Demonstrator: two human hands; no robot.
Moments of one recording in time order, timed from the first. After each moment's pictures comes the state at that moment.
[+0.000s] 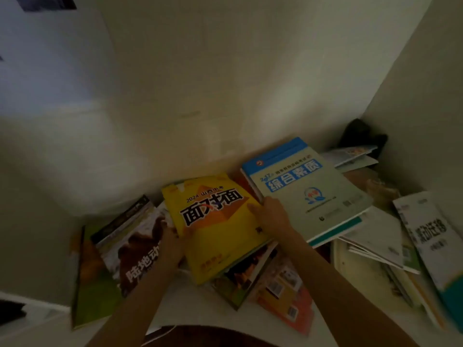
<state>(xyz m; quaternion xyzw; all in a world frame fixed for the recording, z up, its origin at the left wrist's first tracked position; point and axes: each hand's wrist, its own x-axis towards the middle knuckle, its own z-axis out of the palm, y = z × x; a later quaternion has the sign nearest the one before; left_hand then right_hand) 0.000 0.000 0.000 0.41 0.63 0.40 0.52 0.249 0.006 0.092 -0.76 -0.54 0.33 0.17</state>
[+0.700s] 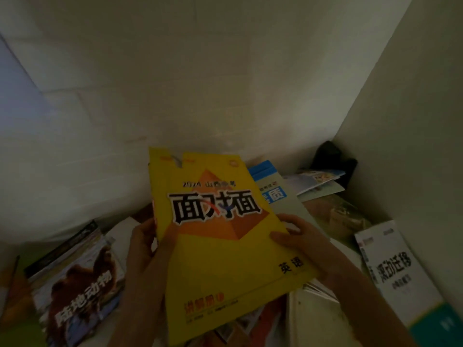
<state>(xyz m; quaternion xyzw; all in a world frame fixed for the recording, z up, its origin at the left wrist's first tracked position) 0.147 -0.052 0.200 0.35 0.54 0.57 0.51 0.397 -0.041 0.196 -0.61 -0.34 0.61 0.37</state>
